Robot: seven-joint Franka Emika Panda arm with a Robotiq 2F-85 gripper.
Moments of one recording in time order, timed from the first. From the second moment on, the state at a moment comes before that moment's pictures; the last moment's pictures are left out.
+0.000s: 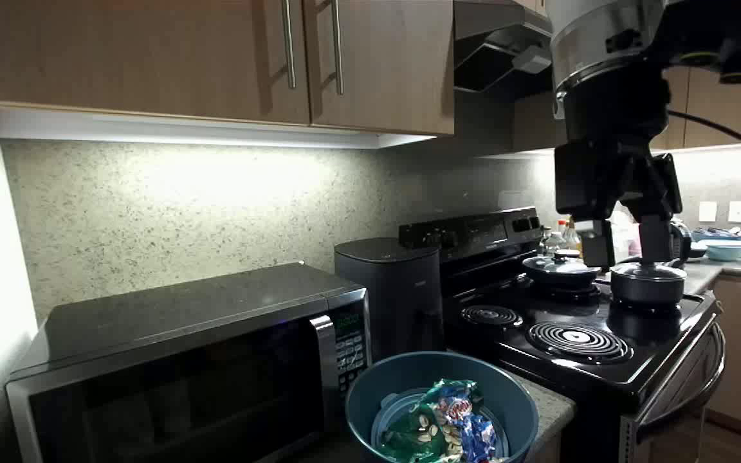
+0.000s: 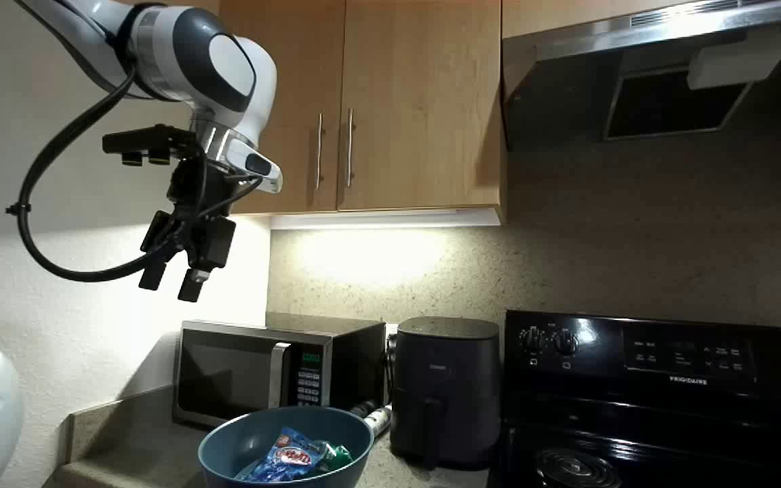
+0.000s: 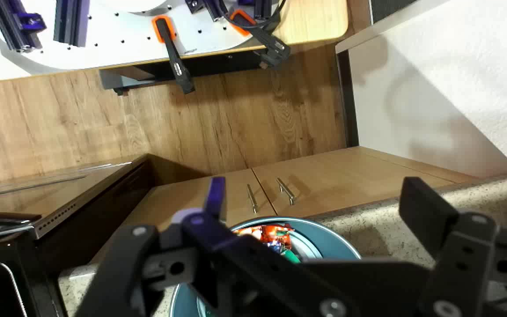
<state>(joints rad) 0.08 -0.72 0.13 -2.45 0.24 1.58 0.32</state>
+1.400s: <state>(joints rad) 0.06 -0.27 0.14 -2.44 0.22 1.89 0.32</state>
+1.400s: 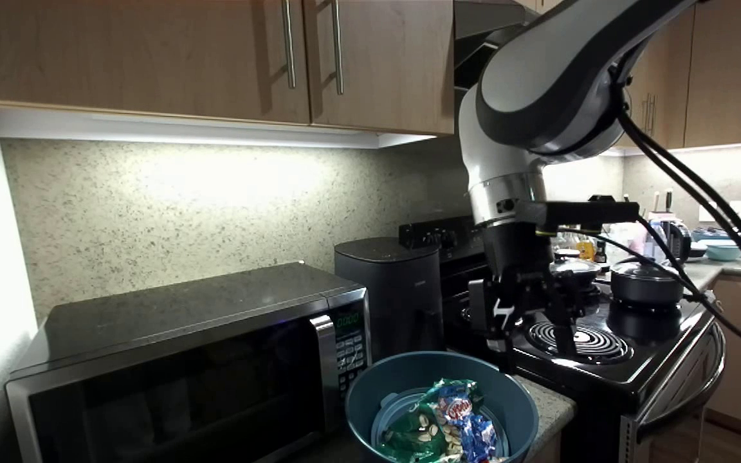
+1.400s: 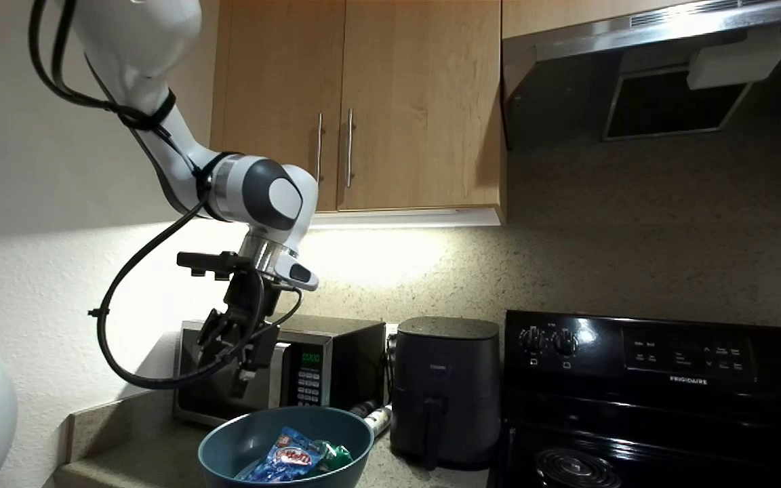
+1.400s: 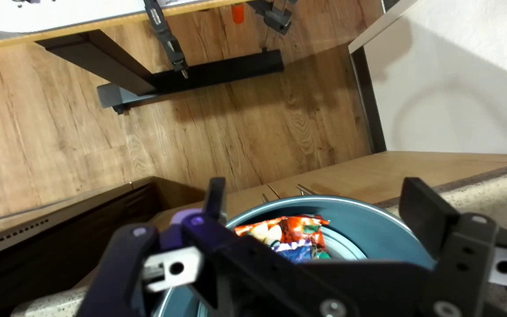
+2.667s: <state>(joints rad) 0.06 0.15 0.10 -2.17 0.23 1.97 0.30</state>
